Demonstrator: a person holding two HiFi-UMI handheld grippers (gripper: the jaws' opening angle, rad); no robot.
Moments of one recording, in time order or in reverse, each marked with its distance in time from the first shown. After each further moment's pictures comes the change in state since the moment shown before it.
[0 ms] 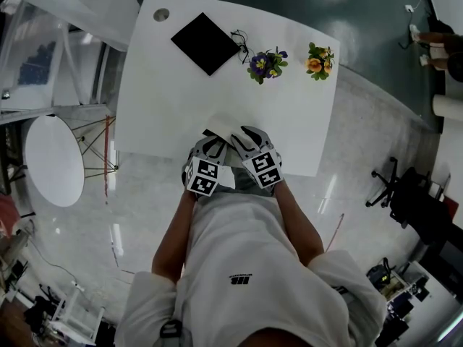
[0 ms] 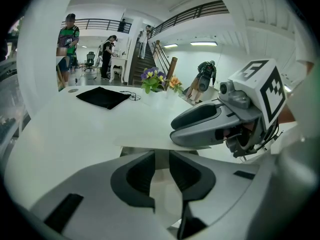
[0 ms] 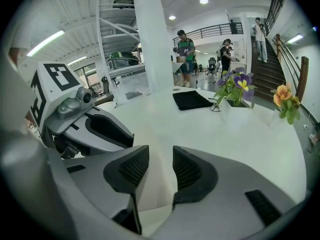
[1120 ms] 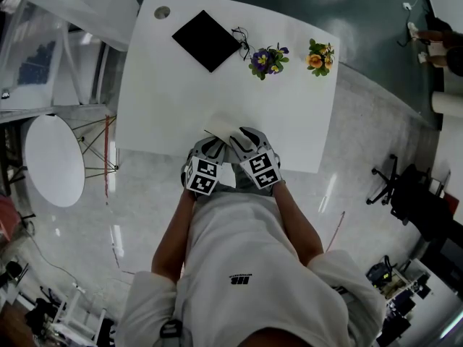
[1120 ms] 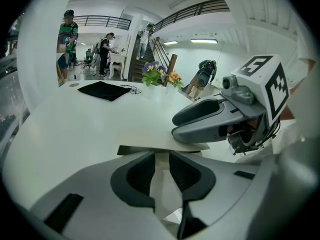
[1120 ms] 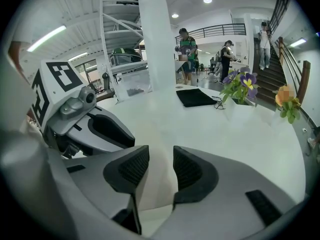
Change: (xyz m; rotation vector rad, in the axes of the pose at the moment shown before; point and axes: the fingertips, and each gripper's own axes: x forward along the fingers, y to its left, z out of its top) left arm -0.005 0.001 -0.026 -0.001 0.035 -0.011; right arm 0.000 0.022 -0.006 -0.010 0.027 -0.002
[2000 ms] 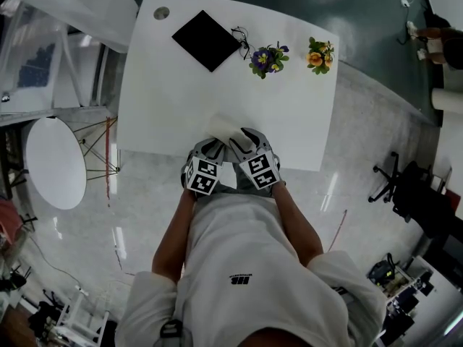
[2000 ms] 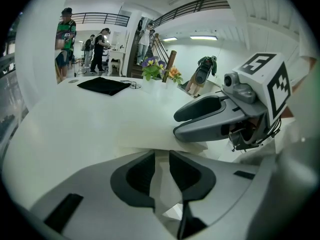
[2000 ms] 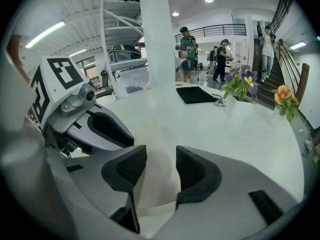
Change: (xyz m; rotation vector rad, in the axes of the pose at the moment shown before) left arm 0.001 0.002 -0.016 0.008 0.040 -0.009; right arm 0.004 0.005 -0.011 -0.009 0.020 -0.029
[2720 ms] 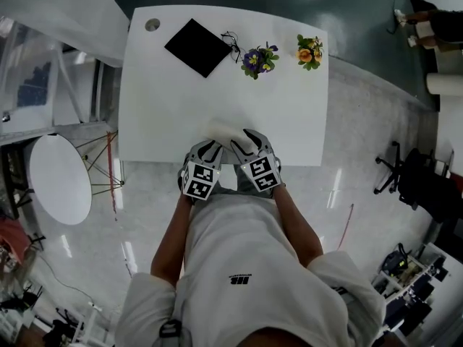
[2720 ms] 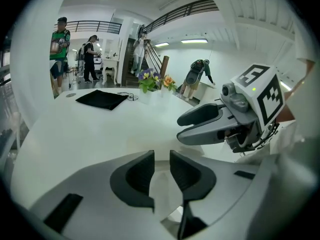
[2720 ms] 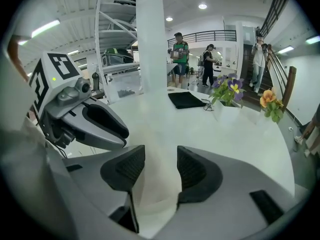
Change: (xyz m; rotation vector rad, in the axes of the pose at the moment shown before) left arm -0.023 0.007 0.021 0.087 -0.060 -0.021; right arm -0.013 -0.007 0.007 0.045 -0.048 -0.102
